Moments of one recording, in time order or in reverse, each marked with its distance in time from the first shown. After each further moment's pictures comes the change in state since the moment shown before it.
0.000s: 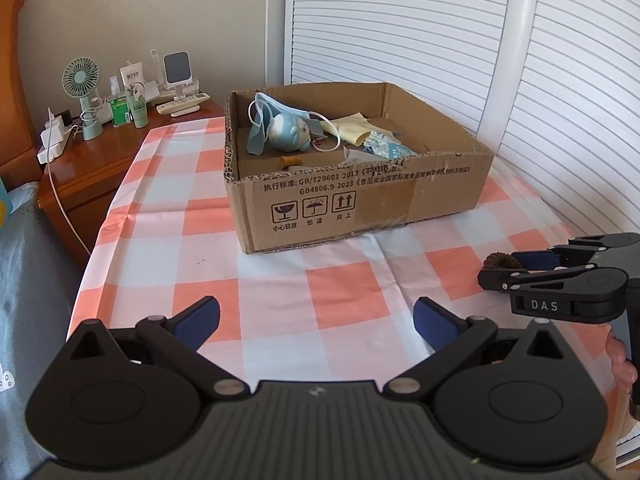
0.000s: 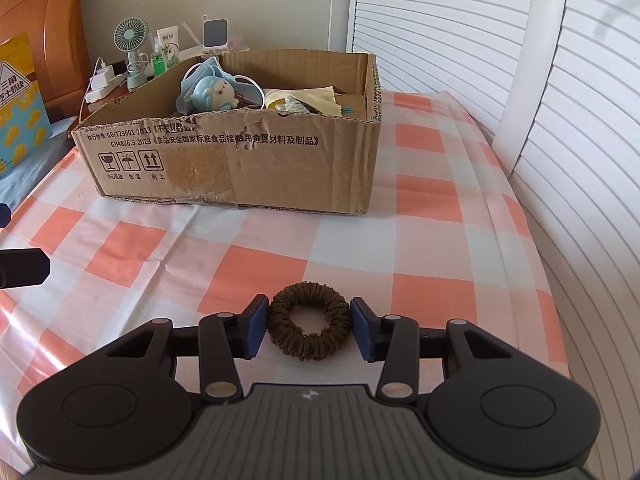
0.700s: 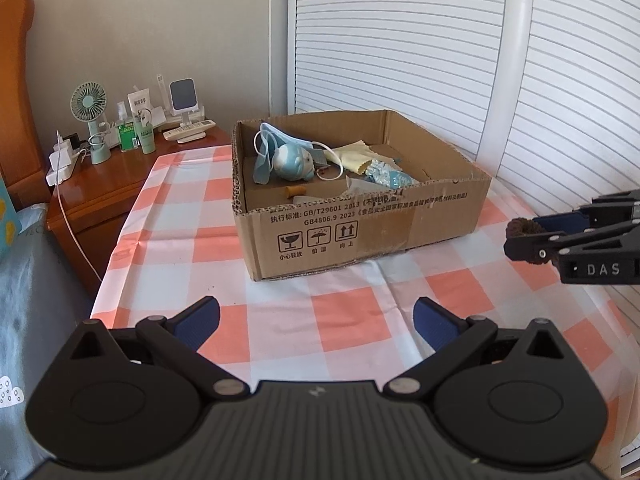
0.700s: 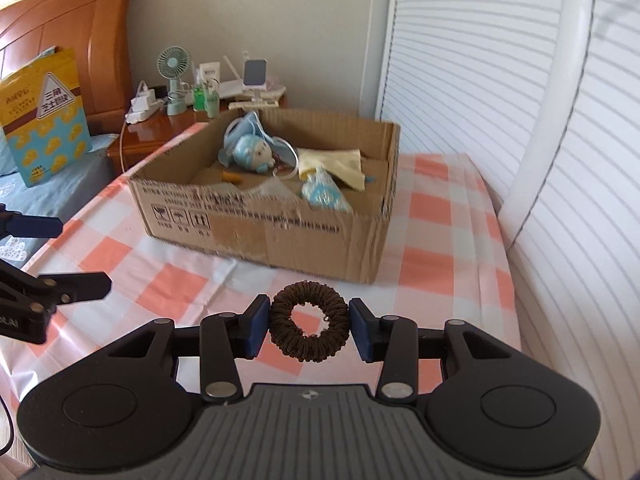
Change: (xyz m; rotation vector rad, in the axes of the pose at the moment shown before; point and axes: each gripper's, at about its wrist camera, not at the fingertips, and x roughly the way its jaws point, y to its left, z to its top) left arm -0.013 -0.001 0.005 0.012 -0.078 0.019; right arm -0.055 0.000 0.031 -0.101 -0.093 0.068
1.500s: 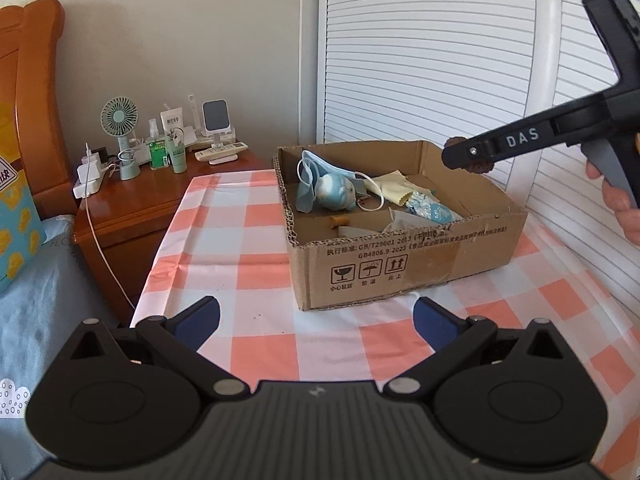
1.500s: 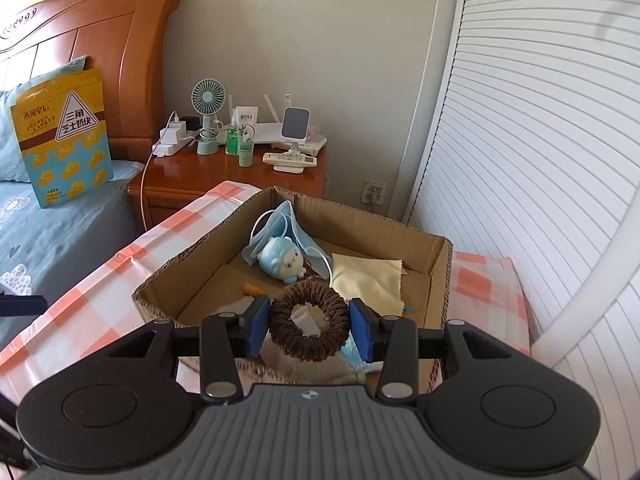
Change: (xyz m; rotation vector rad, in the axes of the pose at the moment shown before) left arm -0.003 0.028 0.007 -0.034 -0.078 0.065; right arm 0.044 0.020 0.114 -0.135 -0.087 0.069
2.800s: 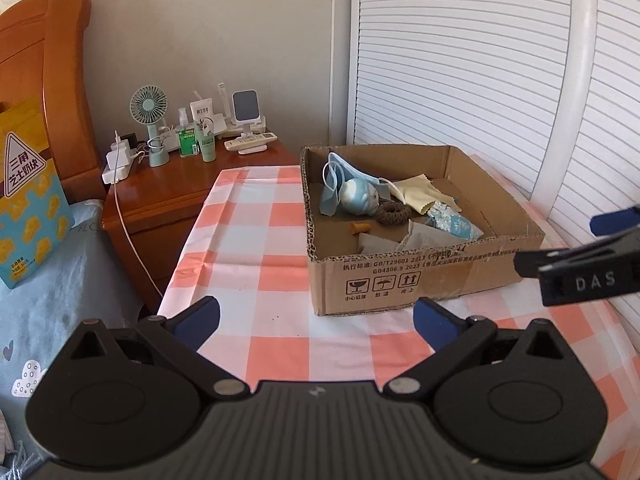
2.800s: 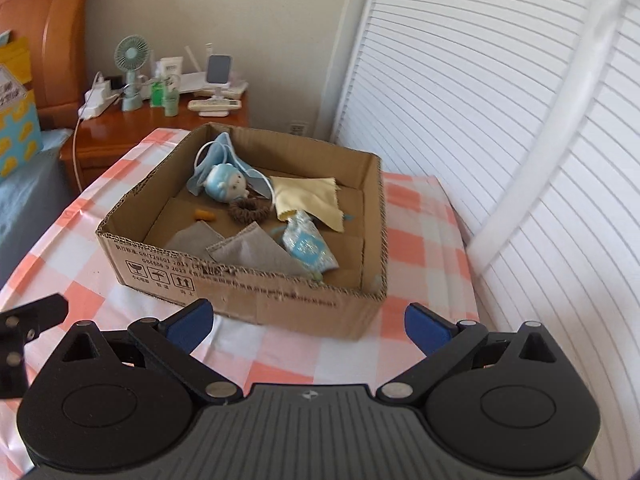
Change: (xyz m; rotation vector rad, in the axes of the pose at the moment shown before) left arm -0.012 -0.009 0.029 -0.057 0.067 0.099; right arm -0.032 0.025 -0.038 0.123 0.165 -0.260
